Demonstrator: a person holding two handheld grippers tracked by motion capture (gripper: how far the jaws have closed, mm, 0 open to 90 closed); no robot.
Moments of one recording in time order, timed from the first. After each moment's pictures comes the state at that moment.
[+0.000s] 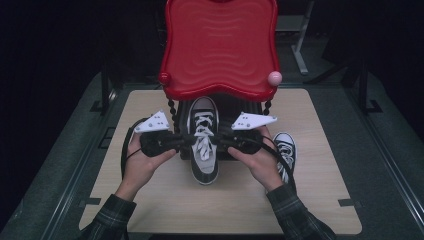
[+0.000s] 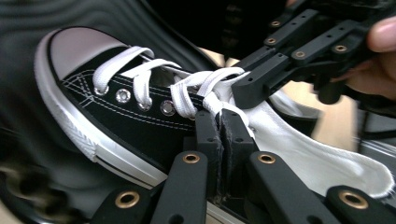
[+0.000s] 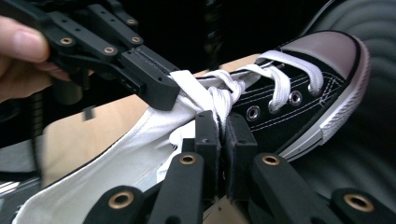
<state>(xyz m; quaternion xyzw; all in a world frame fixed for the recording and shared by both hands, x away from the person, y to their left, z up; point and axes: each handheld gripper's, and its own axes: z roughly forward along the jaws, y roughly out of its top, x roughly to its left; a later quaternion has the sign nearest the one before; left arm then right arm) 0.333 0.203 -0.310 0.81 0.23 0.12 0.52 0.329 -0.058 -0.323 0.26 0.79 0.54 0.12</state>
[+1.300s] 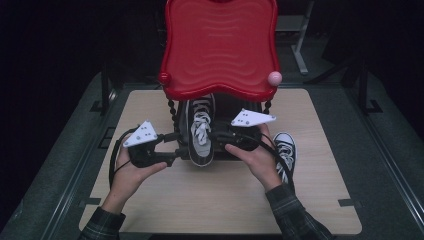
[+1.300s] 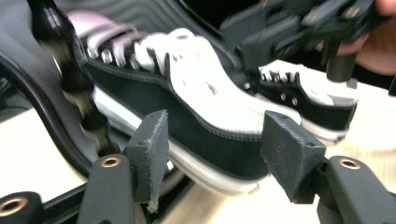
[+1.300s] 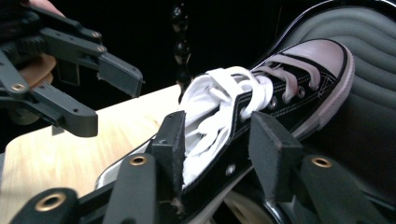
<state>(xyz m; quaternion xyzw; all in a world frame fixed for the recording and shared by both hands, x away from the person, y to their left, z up) 0.307 0.230 -0.338 0.81 0.24 0.16 0.51 0.337 -0.061 -0.331 0.27 0.77 0.55 0.16</state>
